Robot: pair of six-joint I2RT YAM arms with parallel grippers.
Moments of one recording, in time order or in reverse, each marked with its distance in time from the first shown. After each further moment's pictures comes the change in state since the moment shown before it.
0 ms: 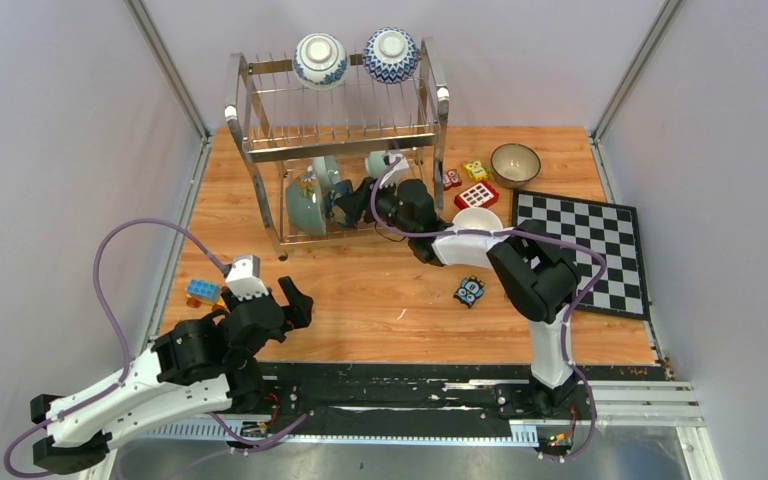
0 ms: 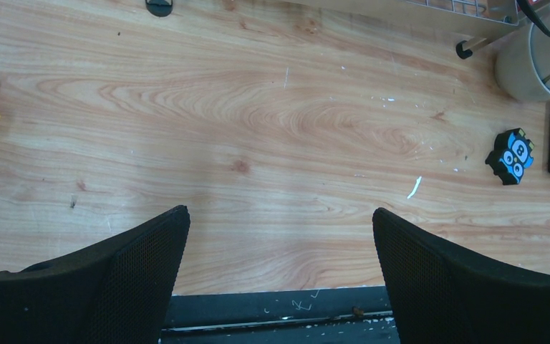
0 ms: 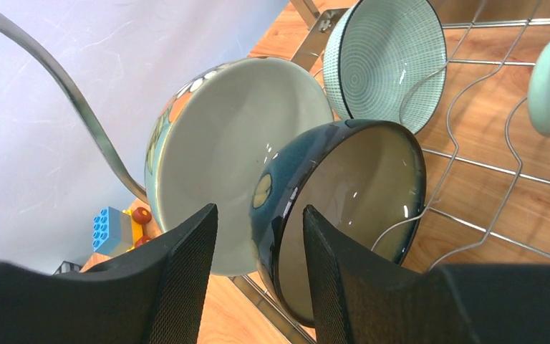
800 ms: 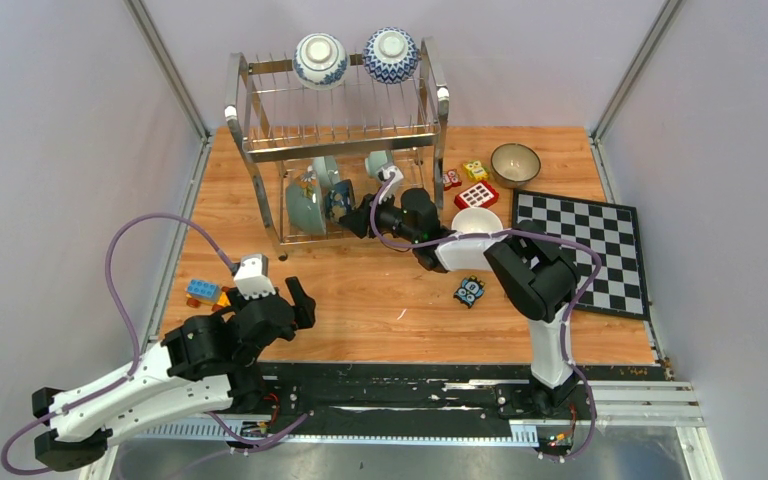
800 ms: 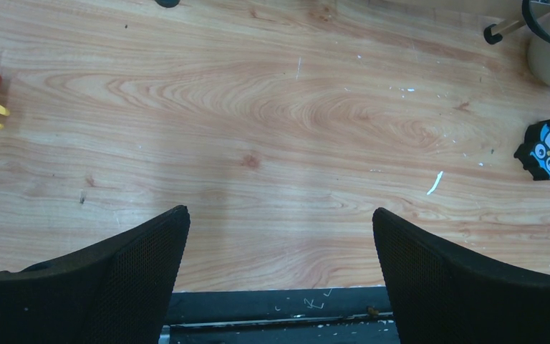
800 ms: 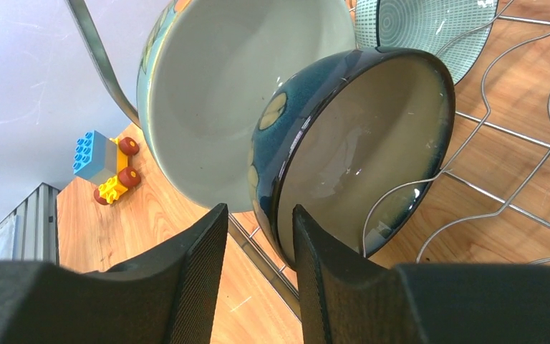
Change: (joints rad) left arm 0.000 0.066 0.000 0.000 0.002 0.001; right arm -0.011 0.012 -0.080 0.052 -0.164 -0.142
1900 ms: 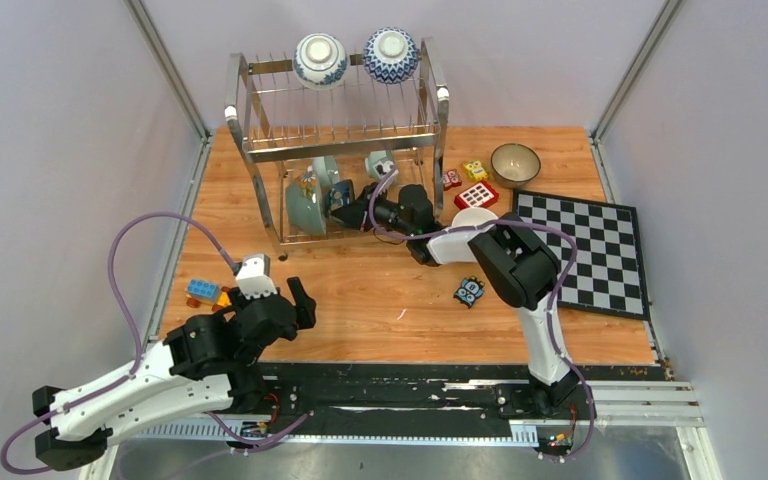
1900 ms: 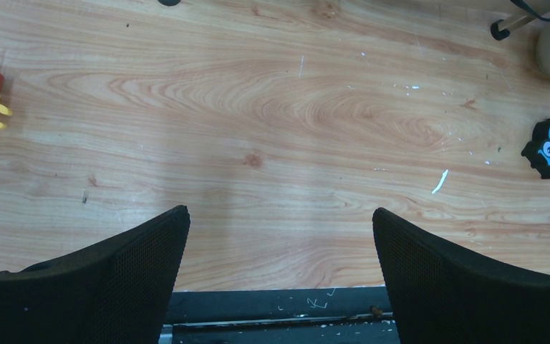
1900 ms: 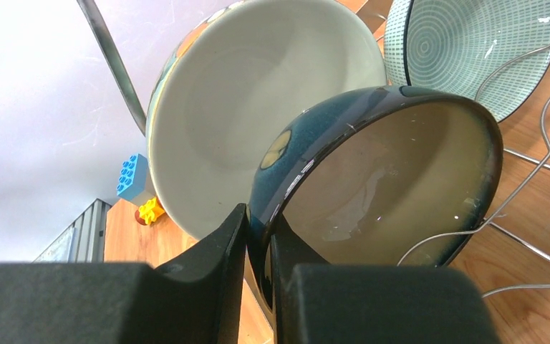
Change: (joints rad) left arm 0.000 0.016 0.000 0.000 0.001 0.001; right arm -0.023 0.135 0.108 0.129 -0.109 0.142
